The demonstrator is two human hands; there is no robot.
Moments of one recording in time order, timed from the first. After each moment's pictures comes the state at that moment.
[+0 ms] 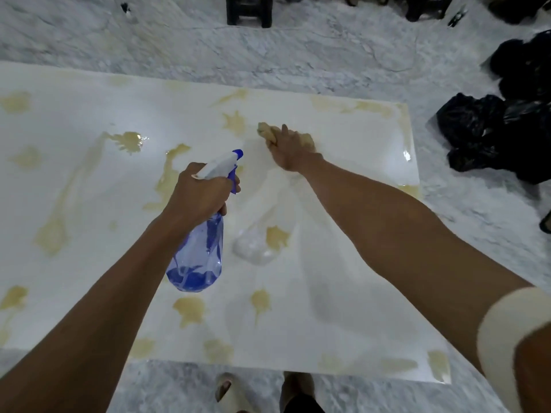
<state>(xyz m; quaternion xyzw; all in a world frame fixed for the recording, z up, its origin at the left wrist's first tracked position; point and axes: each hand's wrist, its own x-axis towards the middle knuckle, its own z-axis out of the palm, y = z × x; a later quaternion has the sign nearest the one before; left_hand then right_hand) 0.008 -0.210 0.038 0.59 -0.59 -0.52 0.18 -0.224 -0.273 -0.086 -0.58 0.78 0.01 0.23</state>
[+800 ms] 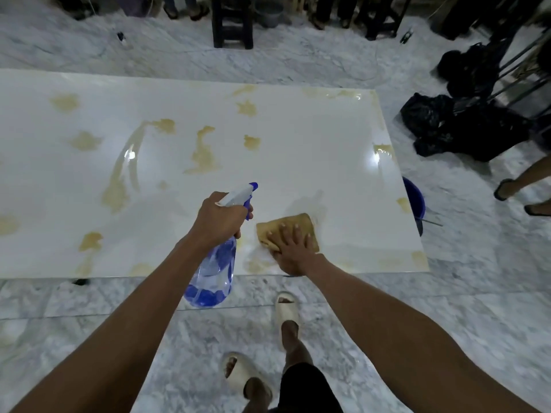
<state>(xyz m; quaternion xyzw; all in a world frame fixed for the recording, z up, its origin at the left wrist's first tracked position) 0.152 -0.060 0.066 0.54 -0.61 -0.56 0.12 -0.010 0.043 -0.109 -0.54 0.74 0.14 0.36</state>
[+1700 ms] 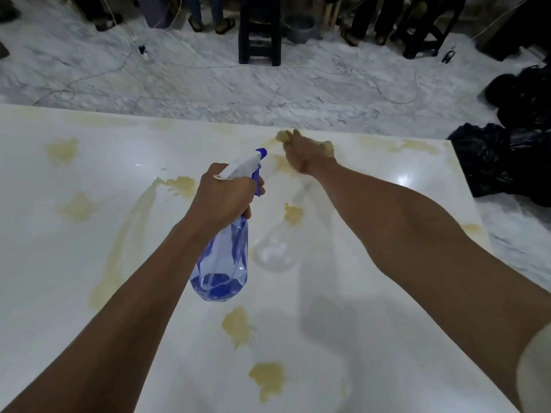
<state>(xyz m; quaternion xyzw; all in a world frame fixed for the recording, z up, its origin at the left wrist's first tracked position) 0.085 -0.339 0.045 0.52 -0.60 -0.56 0.23 -0.152 -0.403 -0.062 -0.55 0.82 -0.04 0.18</state>
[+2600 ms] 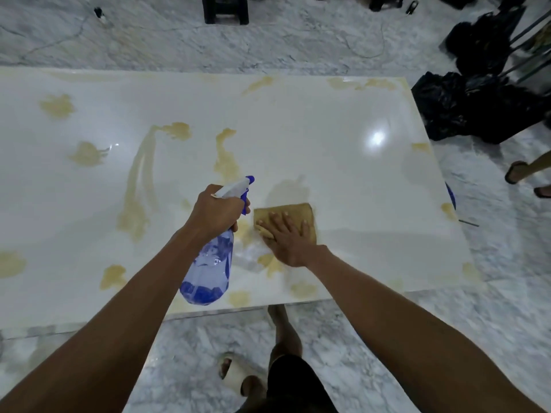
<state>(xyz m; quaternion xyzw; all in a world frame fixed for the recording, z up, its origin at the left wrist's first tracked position) 0.189 -0.200 0.038 0.54 -0.59 -0.60 0.09 0.046 -0.084 -0.100 -0.54 0.75 0.10 0.36</state>
